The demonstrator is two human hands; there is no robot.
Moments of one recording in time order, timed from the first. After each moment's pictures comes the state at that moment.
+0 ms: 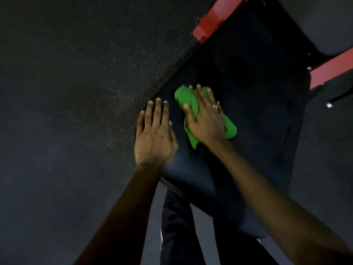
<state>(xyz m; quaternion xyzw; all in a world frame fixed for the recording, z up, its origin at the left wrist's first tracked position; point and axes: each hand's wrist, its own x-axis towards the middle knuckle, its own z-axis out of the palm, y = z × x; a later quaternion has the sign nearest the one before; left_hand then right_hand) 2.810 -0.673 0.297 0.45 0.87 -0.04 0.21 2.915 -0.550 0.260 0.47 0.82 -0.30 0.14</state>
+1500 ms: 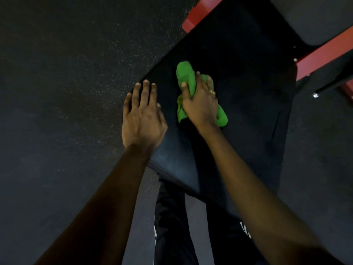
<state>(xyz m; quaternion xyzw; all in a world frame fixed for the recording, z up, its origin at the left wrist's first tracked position) 2.810 -0.676 0.293 0.45 0.87 -0.01 0.20 2.913 -0.551 0.255 0.58 0.74 -0.33 0.08</state>
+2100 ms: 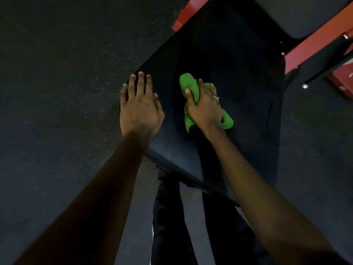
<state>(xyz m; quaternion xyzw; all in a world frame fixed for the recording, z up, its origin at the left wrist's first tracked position) 2.811 -0.677 0.292 0.47 0.86 -0.02 0.19 2.960 -0.577 0.270 0.59 0.74 -0.32 0.07</state>
